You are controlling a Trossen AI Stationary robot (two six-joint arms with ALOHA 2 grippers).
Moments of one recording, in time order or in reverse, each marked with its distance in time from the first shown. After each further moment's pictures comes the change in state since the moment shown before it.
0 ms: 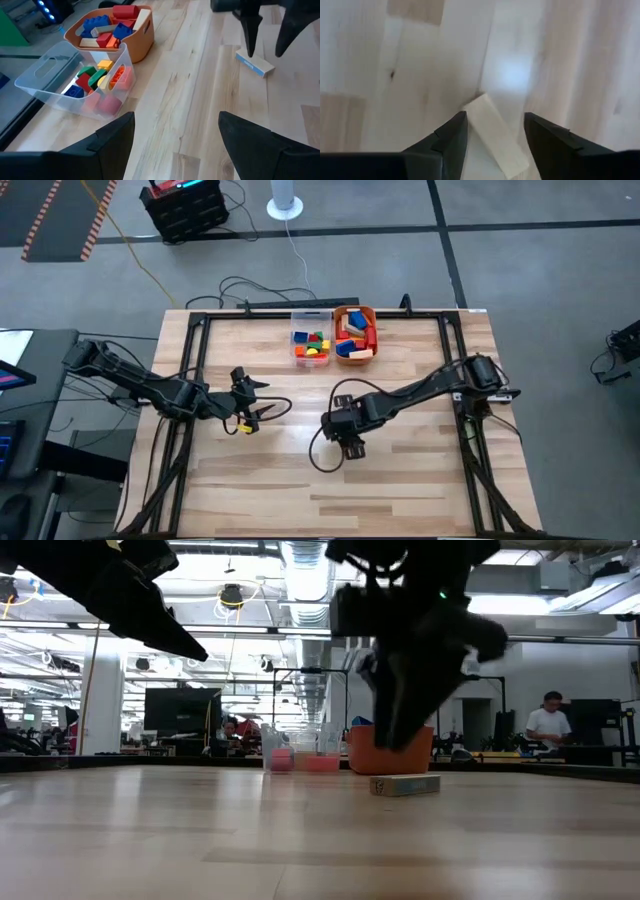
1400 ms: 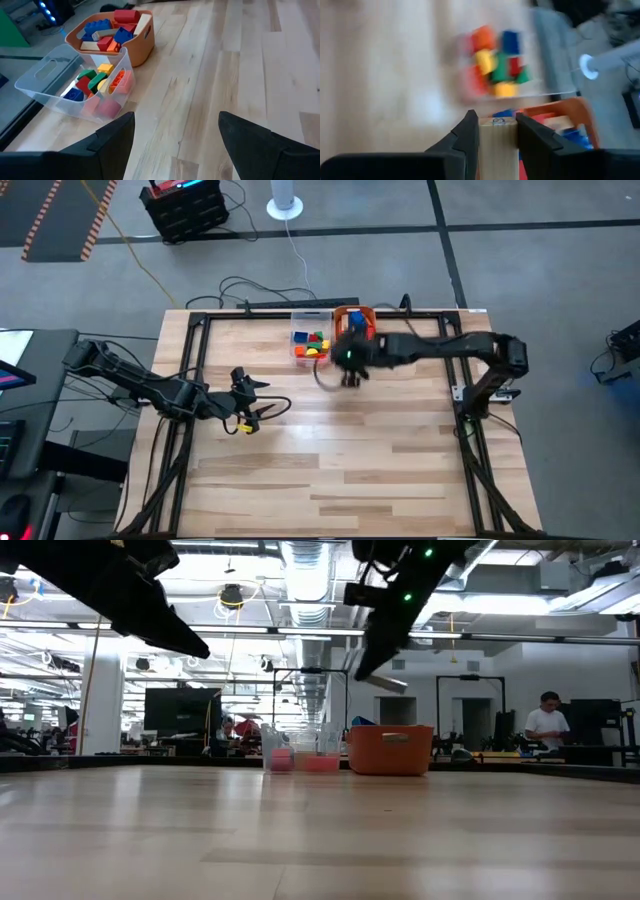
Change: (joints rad) left arm 0.000 0.000 0.000 0.022 -0.003 -0.004; right arm -0.382 -0.256 -0.044 0.111 0.280 -0.266
